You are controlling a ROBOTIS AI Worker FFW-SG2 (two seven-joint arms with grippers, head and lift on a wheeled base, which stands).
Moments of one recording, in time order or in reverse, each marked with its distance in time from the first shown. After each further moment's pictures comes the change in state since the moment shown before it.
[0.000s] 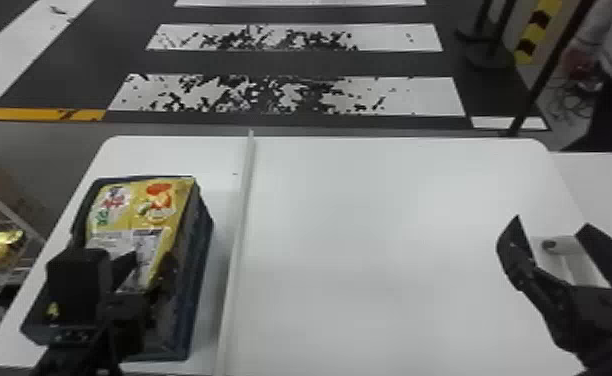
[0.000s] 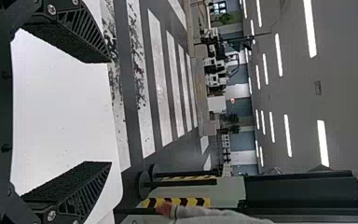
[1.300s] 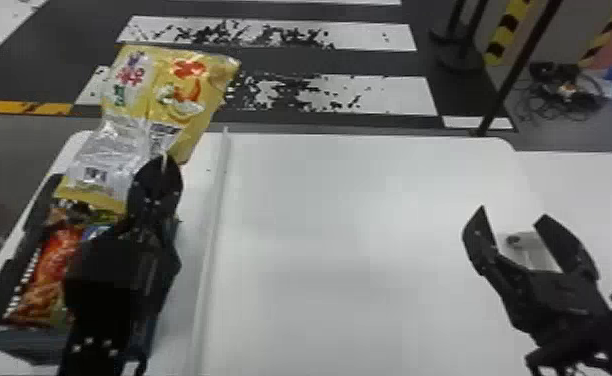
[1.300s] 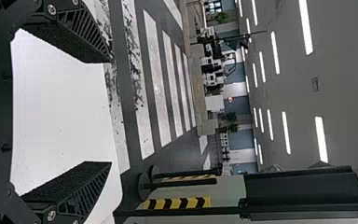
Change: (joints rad) left arm 0.016 0.101 -0.313 -0.076 -0.422 -0.396 0.105; right arm -0.037 0.004 0.001 0.024 -0.022 -0.002 0.000
